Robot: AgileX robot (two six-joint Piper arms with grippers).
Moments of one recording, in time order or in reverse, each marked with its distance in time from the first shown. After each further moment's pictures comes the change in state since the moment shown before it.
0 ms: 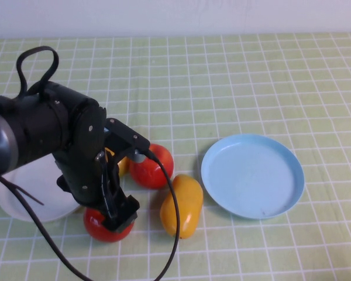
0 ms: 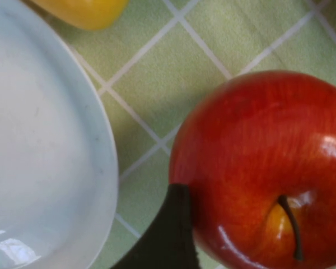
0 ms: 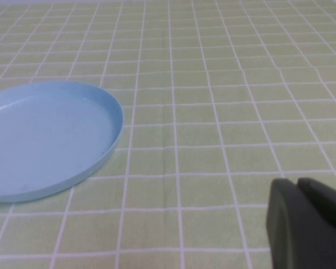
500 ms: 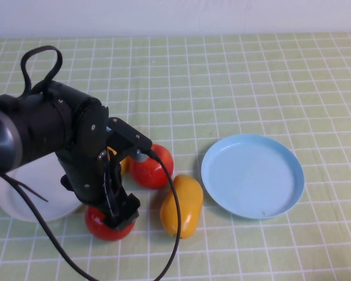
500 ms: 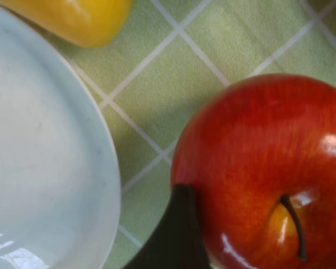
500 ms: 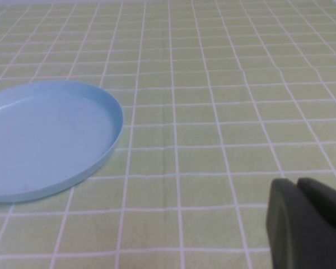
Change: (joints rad) right arm 0.000 0.000 0.000 0.000 0.000 0.000; left arm 0.000 0.020 -0.010 0.000 -0.007 0.023
